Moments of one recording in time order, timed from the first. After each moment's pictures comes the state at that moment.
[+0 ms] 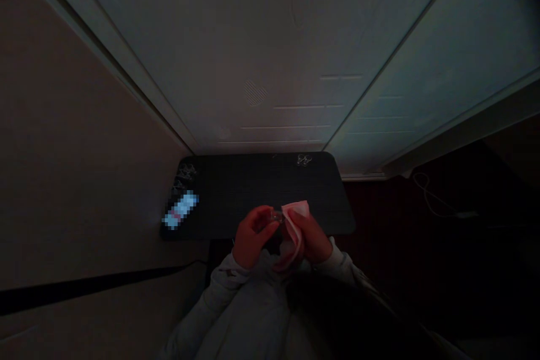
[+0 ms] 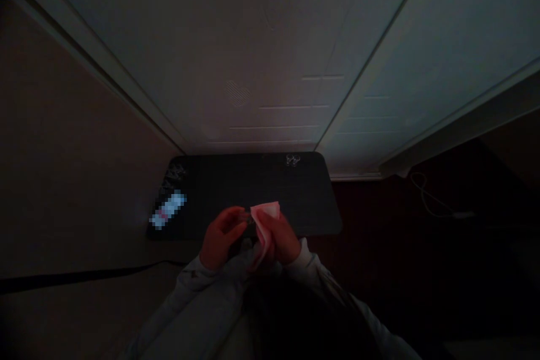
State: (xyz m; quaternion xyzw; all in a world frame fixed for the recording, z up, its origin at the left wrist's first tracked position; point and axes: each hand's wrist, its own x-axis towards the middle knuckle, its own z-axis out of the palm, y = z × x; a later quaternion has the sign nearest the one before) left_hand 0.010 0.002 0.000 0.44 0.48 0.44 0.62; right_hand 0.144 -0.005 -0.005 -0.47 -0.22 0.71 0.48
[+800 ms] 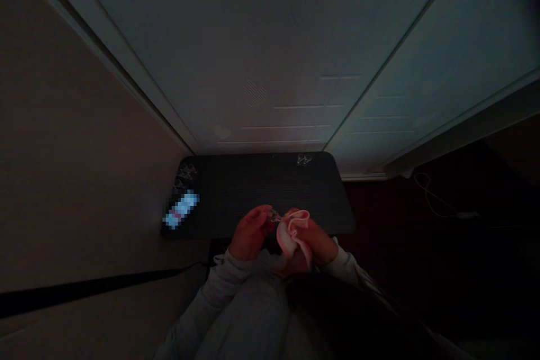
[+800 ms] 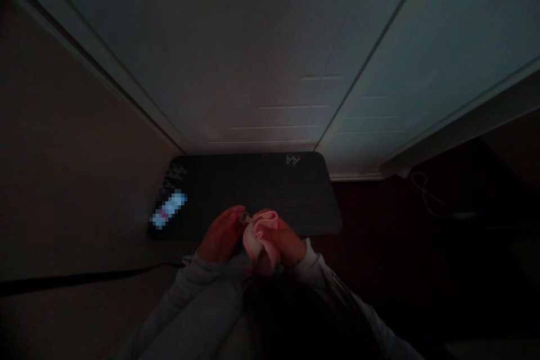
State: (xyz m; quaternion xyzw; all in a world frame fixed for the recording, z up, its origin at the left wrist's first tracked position) left_hand 0.011 0.008 -0.012 0.16 0.36 0.49 0.78; right_hand 0.153 -0.010 0.006 -0.34 -0.20 0.79 0.47
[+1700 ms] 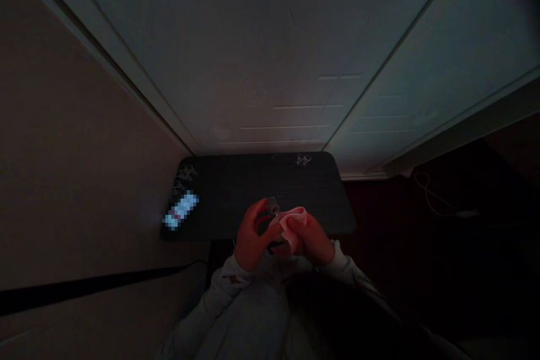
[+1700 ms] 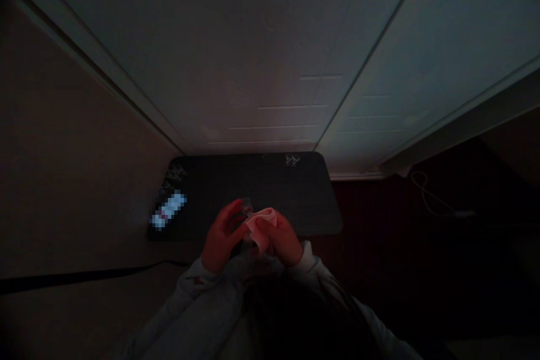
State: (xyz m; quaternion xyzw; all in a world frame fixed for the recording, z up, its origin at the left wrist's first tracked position) left_hand 0.013 -0.002 -0.006 0.47 0.49 0.47 0.56; right_hand 0.148 -0.012 -0.003 -0.41 -0.23 0.73 0.49
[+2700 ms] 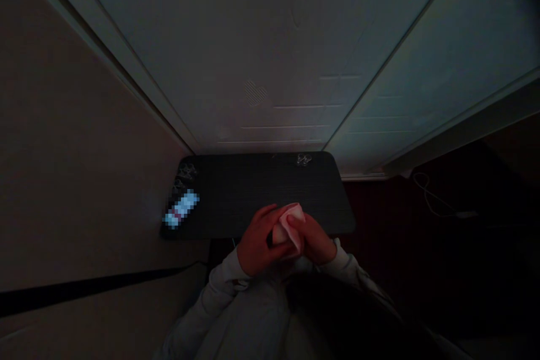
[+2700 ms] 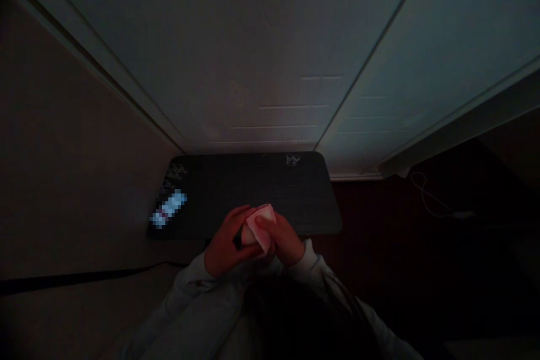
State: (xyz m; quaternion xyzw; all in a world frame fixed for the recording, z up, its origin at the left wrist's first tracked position) left_hand 0.008 0.000 0.016 0.69 0.39 0.36 0.49; right_hand 0.152 -0.010 0.000 -0.40 -0.21 0.76 0.46
